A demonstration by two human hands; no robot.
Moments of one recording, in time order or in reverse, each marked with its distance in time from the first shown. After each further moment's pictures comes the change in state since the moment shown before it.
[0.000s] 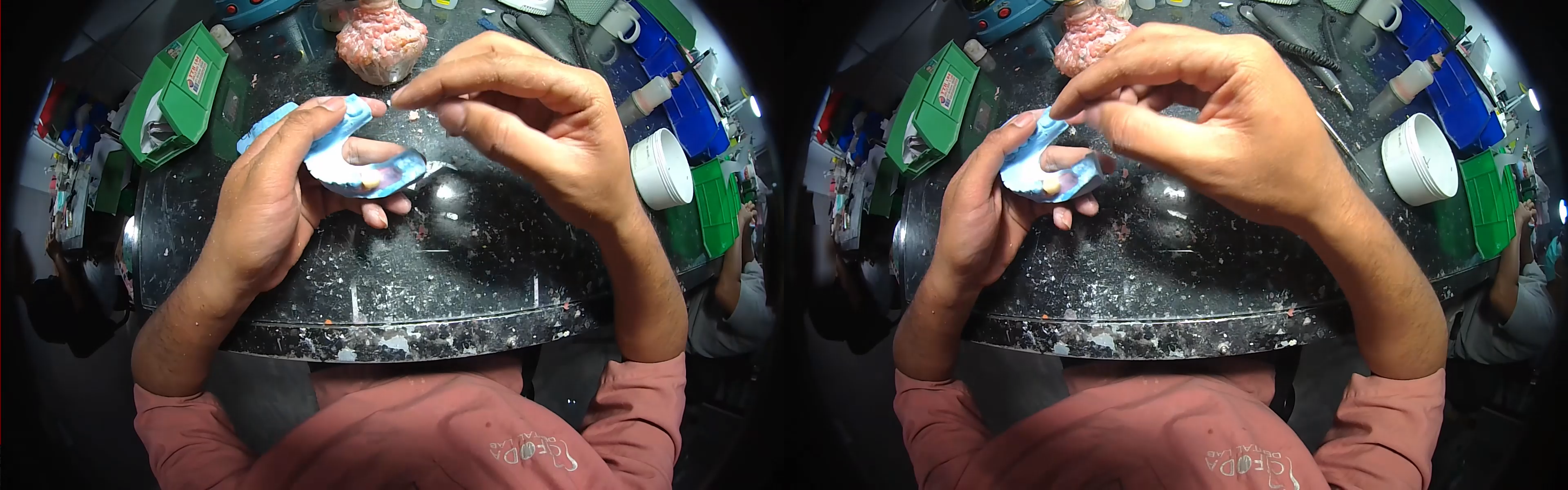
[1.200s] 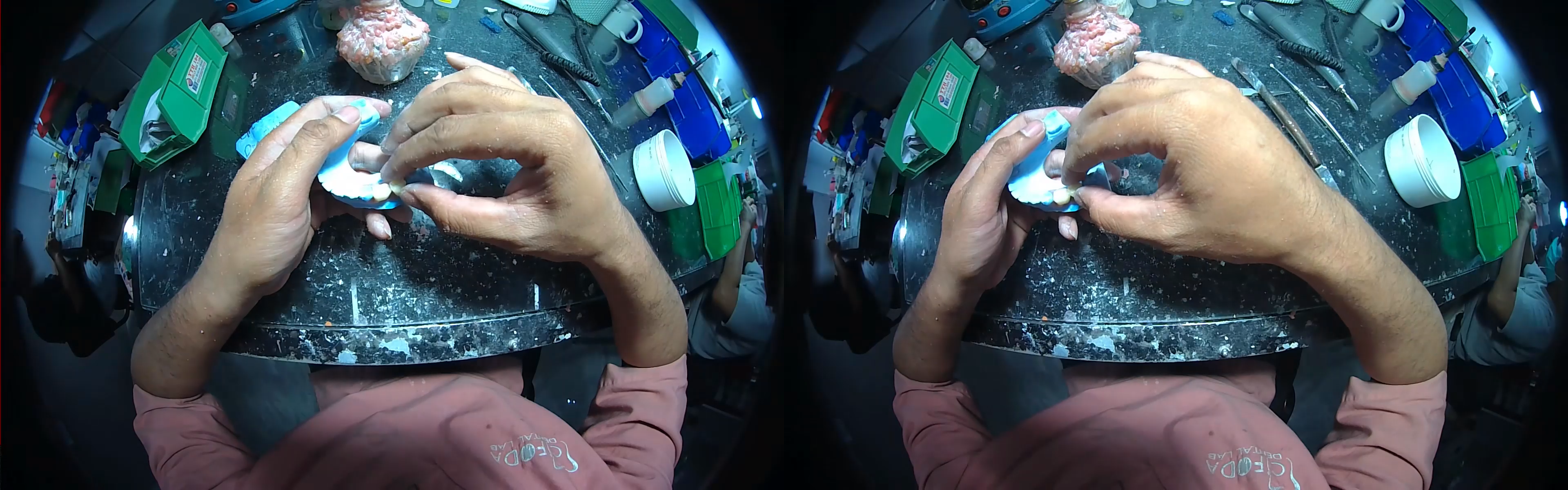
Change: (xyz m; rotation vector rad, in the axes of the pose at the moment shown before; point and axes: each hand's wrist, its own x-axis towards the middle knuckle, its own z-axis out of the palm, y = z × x) left_hand -0.004 -0.001 0.004 0.013 0.007 0.028; right_hand -0.005 -0.008 0.015 -0.359 -0.090 -0.066
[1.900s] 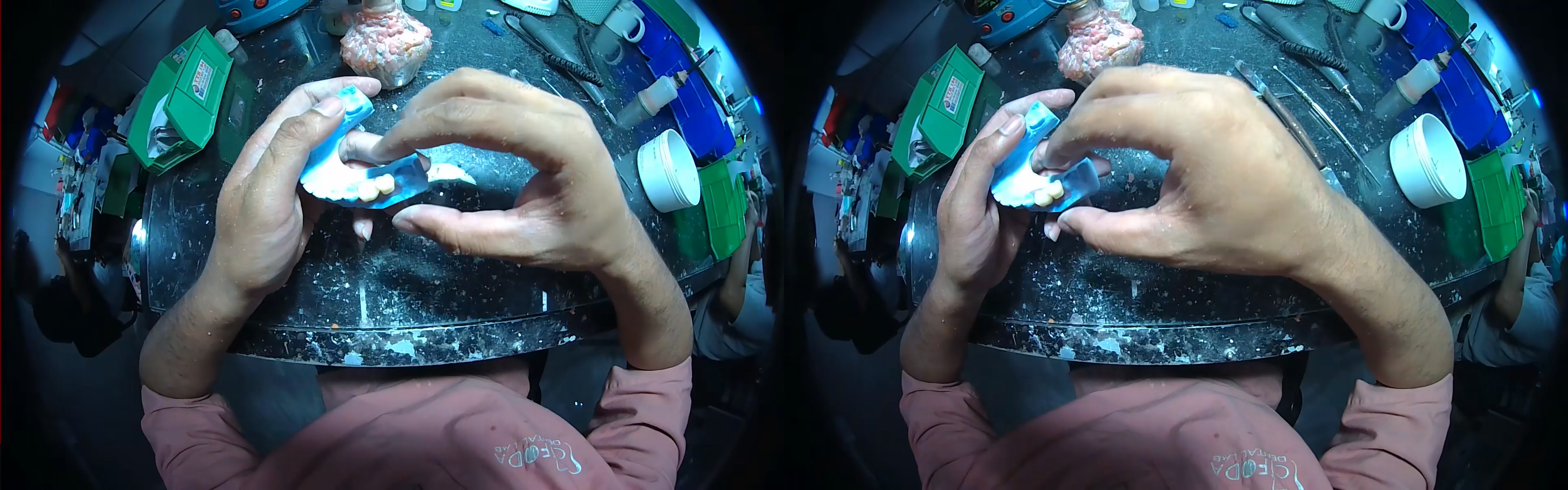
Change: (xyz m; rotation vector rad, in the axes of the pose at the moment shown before) left_hand 0.001 0.007 0.001 0.099 0.021 0.110; right_hand 0.003 -0.007 0.000 0.137 0.074 0.006
